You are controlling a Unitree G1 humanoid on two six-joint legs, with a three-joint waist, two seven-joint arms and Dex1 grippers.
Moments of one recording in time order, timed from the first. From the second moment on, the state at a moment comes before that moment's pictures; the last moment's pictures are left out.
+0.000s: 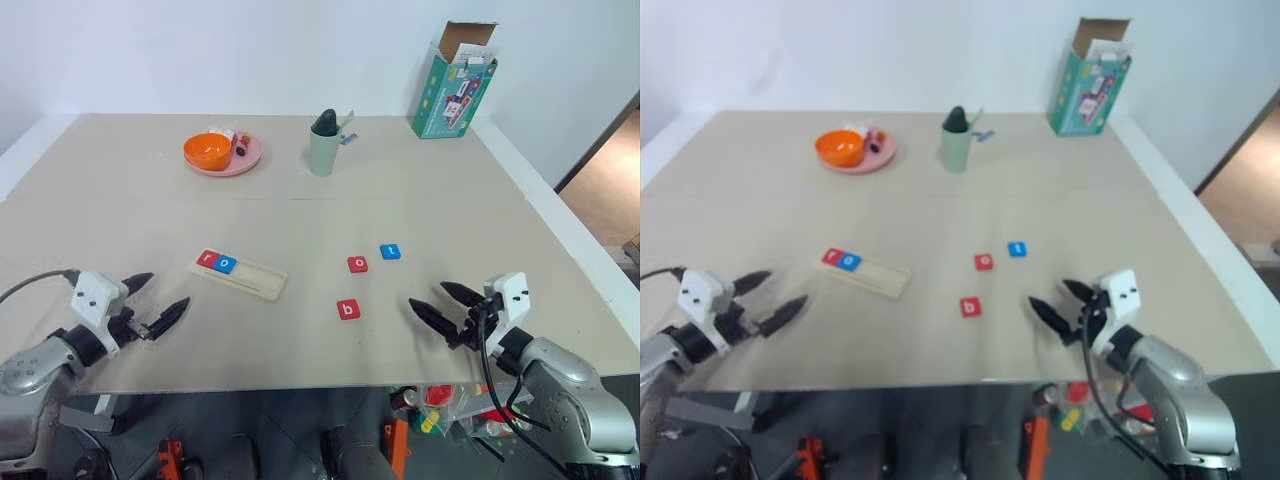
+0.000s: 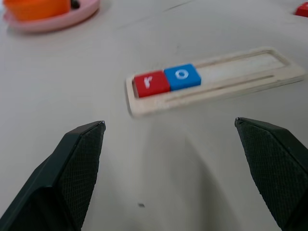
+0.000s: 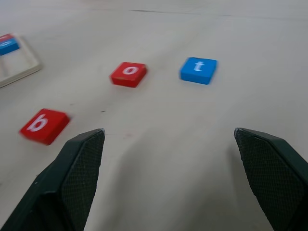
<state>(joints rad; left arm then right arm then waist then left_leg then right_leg) 0.04 0.68 0.35 -0.15 -0.41 0.17 -0.83 0.02 -0.58 -0.23 -0.25 0.52 0.43 0.71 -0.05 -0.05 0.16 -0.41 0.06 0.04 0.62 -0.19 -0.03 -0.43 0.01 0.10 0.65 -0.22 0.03</state>
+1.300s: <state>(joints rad) -1.10 0.59 -0.40 1.13 -0.06 -0.39 -1.60 -0.28 -0.54 0.04 -0.37 0.56 0.52 0.84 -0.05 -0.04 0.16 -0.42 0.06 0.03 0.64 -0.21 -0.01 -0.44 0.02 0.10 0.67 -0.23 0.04</state>
